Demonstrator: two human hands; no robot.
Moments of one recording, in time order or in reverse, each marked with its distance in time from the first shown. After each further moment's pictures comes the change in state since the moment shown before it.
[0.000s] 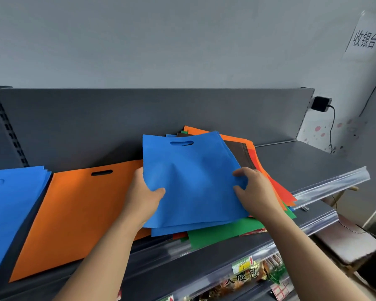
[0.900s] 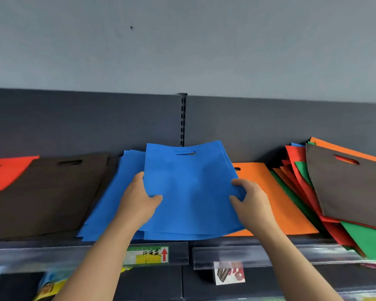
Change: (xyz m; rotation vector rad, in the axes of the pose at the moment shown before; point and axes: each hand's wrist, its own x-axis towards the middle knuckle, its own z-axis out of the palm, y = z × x) left_hand -0.071 -0.067 -0.348 0.379 0.298 -0.065; right_hand -0.112 -0.273 0.182 0.231 -0.208 -0.209
